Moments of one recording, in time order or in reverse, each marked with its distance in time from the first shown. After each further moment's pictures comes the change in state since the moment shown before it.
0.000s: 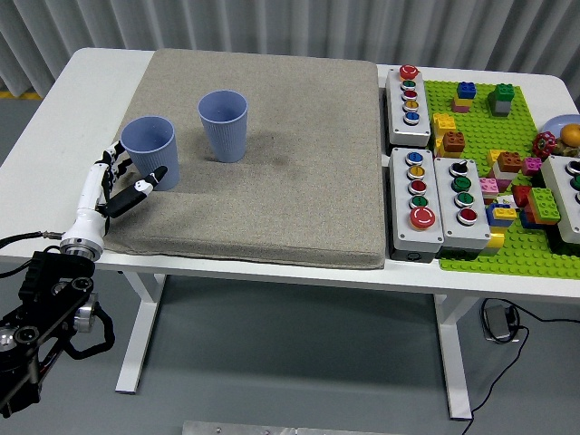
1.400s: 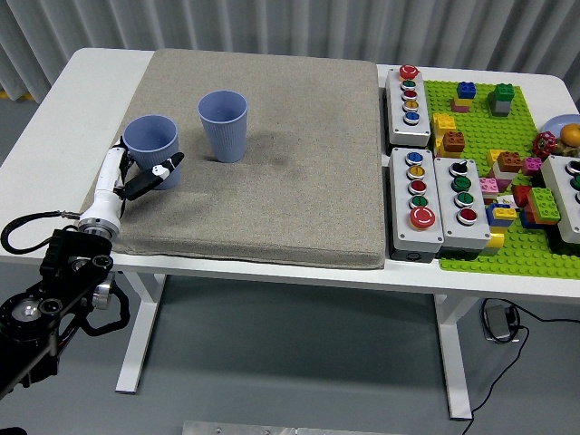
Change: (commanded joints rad) left arm -0.140 -0.040 0.069 0.141 -0.015 0.006 0.006; right arm 0.017 -0.001 -0.003 -0.002 0.009 0.003 0.000
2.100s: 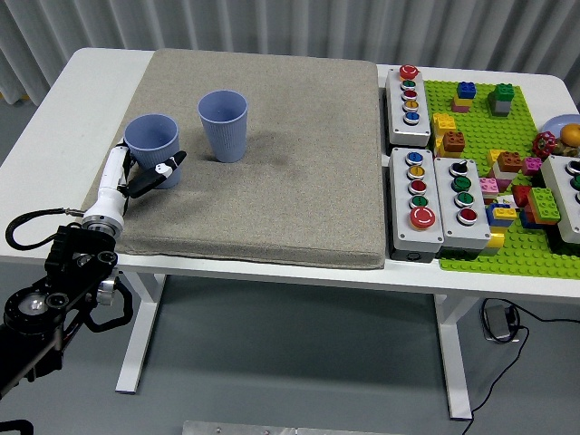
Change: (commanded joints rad) left arm -0.031 -0.013 0.011 0.047 -0.001 0.002 0.003; right arm 0.004 -0.001 -0.001 -0.001 0.001 0.001 0.001
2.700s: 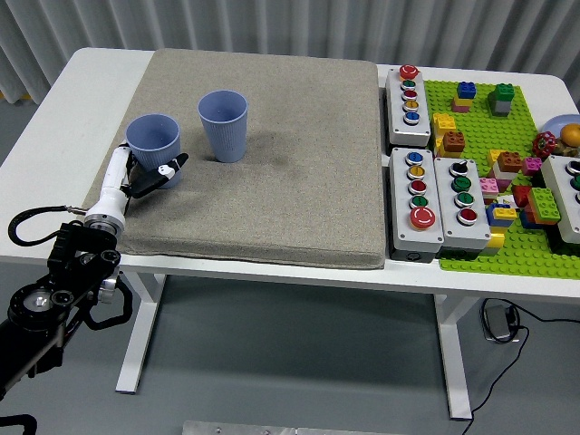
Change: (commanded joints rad) left arm -0.019 -0.010 0.008 0.043 0.042 -0.005 0.011; right arm -0.002 0.000 0.005 0.001 -0.010 0.005 -0.004
